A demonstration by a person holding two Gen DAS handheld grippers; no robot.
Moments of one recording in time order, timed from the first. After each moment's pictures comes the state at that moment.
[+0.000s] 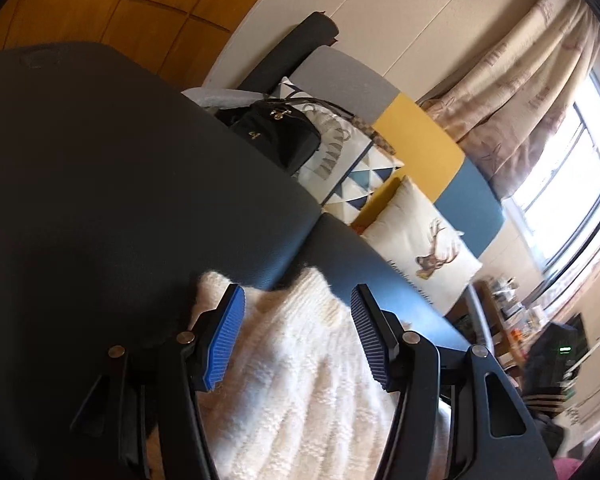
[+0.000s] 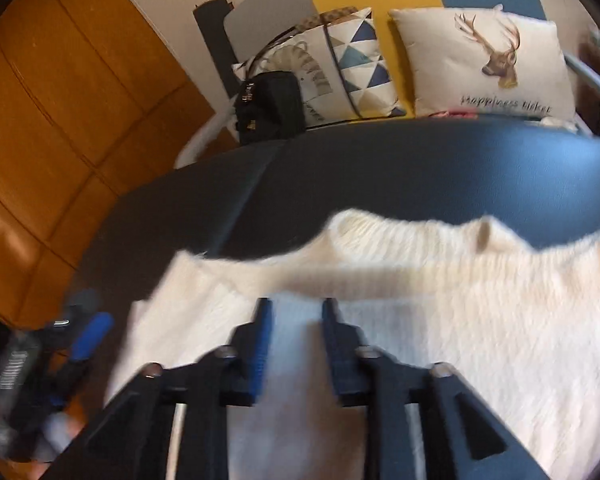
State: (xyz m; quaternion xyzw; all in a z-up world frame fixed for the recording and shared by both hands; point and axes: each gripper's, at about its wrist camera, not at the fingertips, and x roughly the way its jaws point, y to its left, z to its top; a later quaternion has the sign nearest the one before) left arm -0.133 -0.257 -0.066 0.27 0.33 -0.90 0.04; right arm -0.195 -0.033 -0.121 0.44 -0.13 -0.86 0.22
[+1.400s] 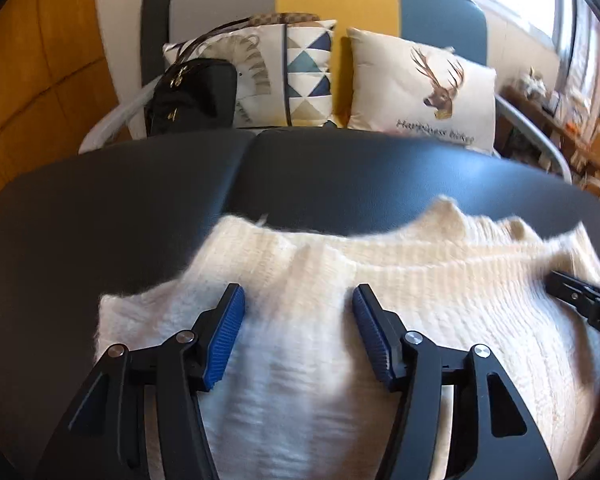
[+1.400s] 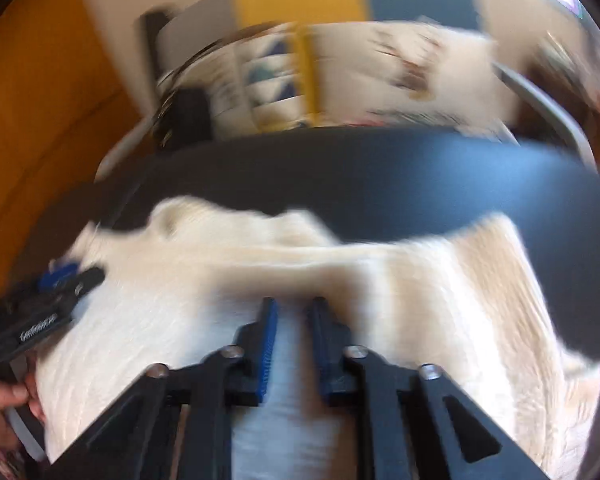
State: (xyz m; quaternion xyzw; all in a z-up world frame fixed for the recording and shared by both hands) left arm -0.249 -0.166 -0.072 0.42 0.02 -0.91 -0.01; right arm -0.226 0.100 -0.095 0.43 -0.13 -0.89 0.08
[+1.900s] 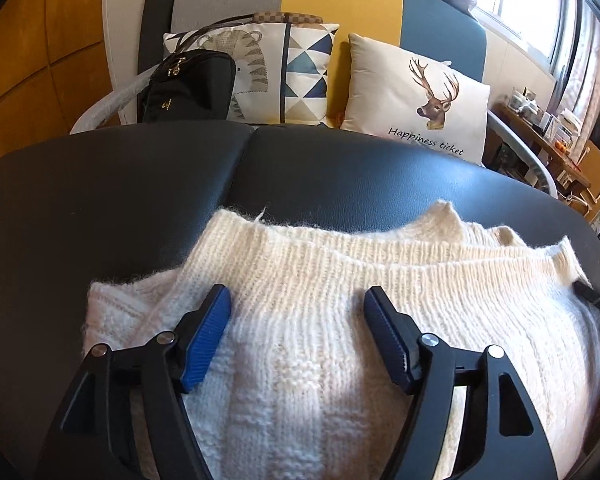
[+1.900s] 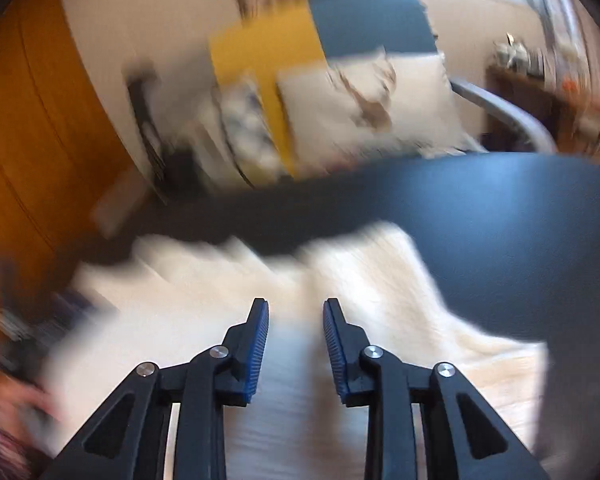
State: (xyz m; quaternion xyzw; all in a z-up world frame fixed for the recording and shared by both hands) left arm -0.237 -0.161 -0.078 0.41 0.04 -0.91 -0.03; right arm -0.194 0.143 -0.077 0.43 -0.09 -0.90 0.02
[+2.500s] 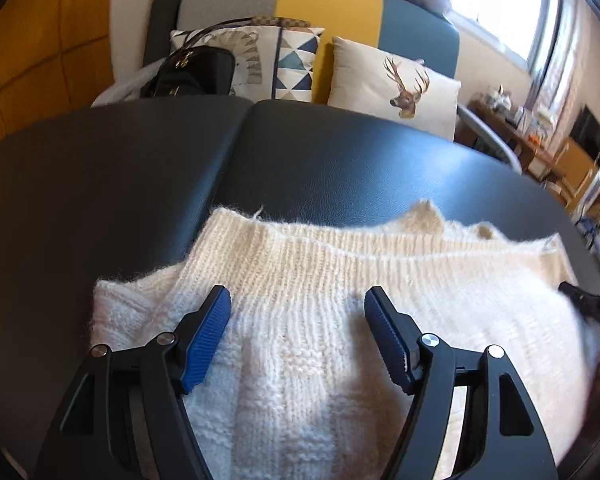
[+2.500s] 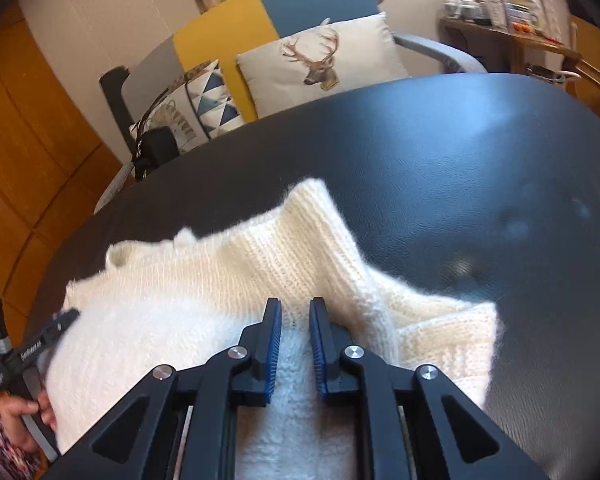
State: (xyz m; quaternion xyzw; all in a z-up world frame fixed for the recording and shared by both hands) left arm -0.115 -0.164 -0.065 0.41 0.07 -0.91 -0.05; right arm -0.065 0.173 -0.077 0.40 -0.20 -0.89 0.03
